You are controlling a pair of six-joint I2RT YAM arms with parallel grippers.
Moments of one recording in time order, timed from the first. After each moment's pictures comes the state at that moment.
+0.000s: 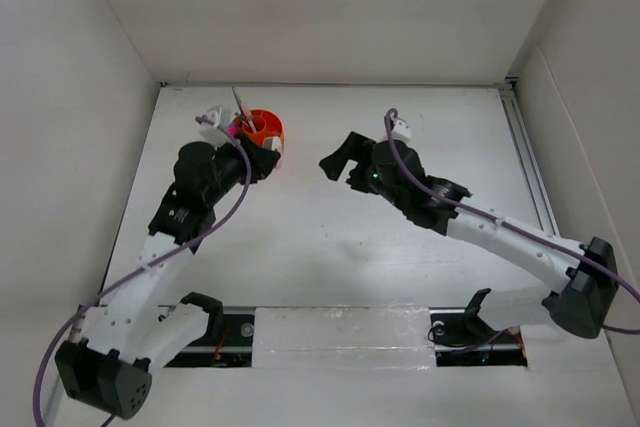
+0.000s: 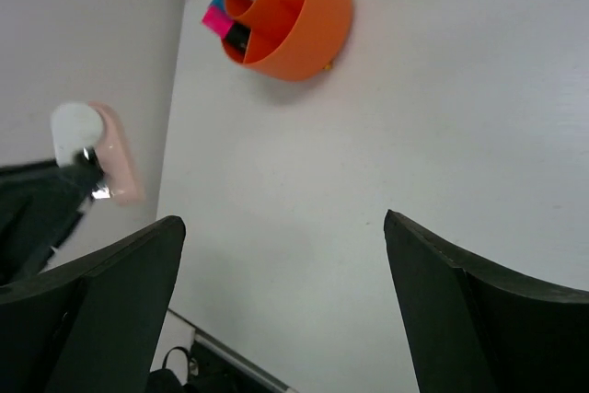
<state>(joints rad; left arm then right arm) -0.33 0.82 0.75 -0.13 0.20 -0.64 0.91 1.34 1.12 -0.16 0.30 0.94</state>
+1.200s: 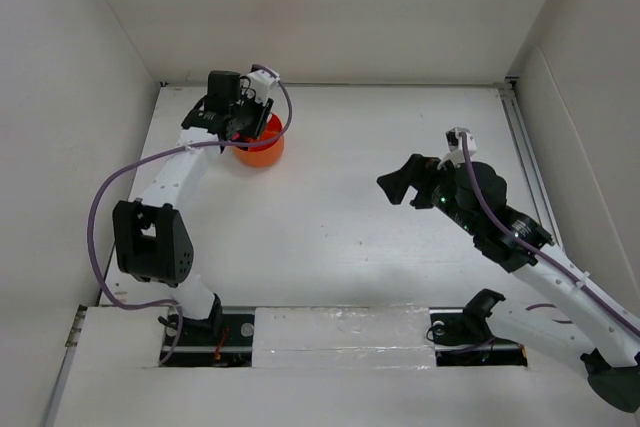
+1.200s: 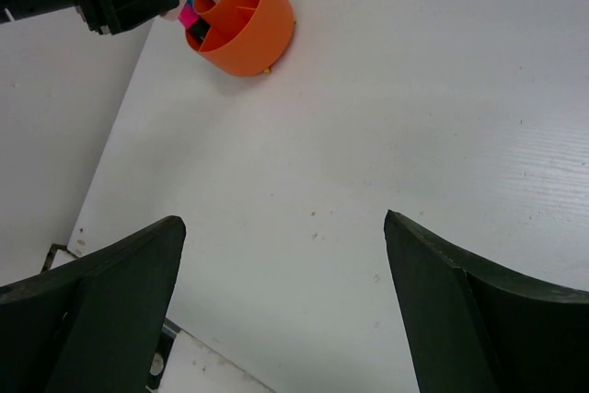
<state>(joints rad) -0.22 1.61 1.42 -0.47 0.20 0.30 0.69 0.82 0.90 -0.36 0.15 0.62</state>
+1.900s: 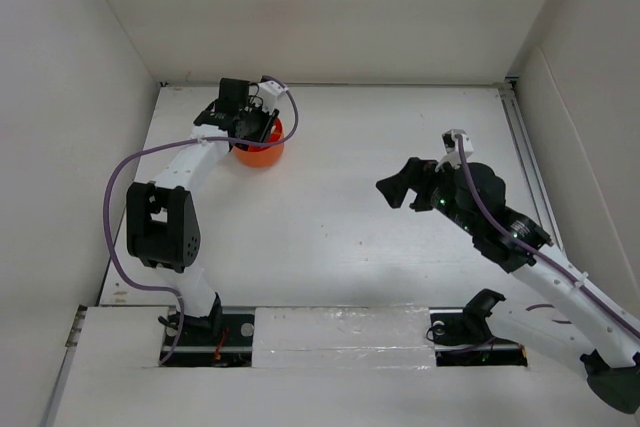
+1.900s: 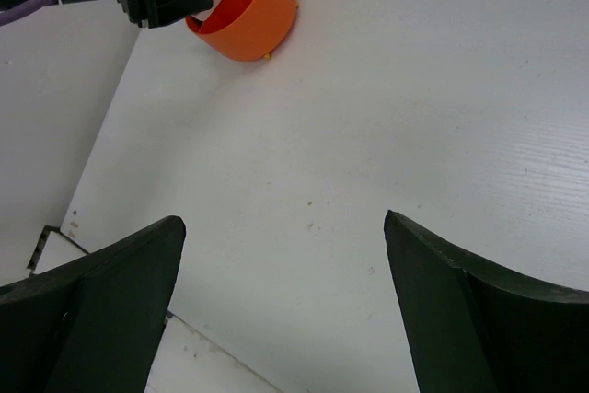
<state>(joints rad) -0.21 1.72 1.41 -0.45 0.20 0.35 0.68 0.82 0.88 -0.36 0.11 0.59</state>
